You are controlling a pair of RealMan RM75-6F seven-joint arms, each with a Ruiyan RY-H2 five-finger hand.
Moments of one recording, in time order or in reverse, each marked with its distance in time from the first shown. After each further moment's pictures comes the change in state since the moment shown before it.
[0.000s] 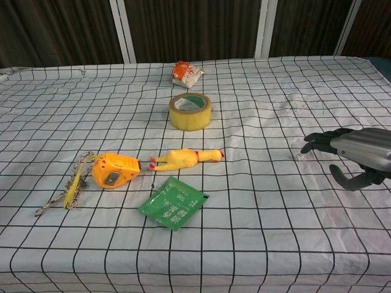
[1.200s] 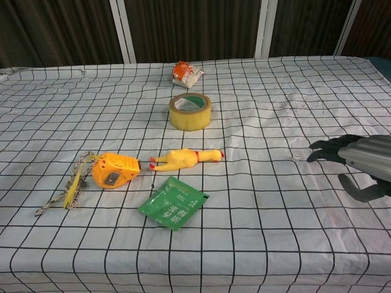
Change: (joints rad) left arm 0.001 0.003 -0.002 0.000 -0.001 0.006 -0.007; right arm -0.016 0.025 -0.072 -0.037 -0.036 0.068 -0.029
